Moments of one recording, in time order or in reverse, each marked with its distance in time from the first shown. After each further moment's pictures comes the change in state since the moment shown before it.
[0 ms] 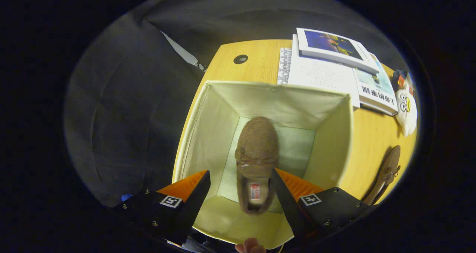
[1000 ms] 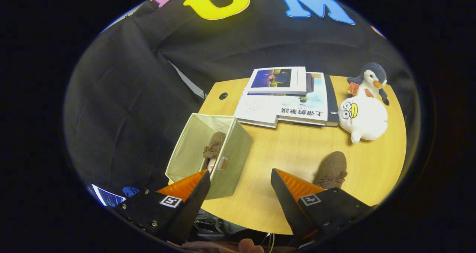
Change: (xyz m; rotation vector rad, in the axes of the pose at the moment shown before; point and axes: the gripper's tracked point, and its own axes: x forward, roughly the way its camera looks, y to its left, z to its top) arm -0.187 -0.166 -0.036 0.011 -0.234 0.067
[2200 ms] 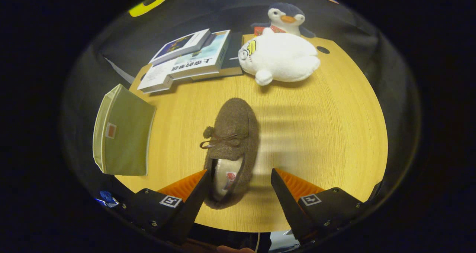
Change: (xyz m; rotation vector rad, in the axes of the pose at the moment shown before) arm 0.020 -0.228 -0.133 0.176 0.189 -0.353
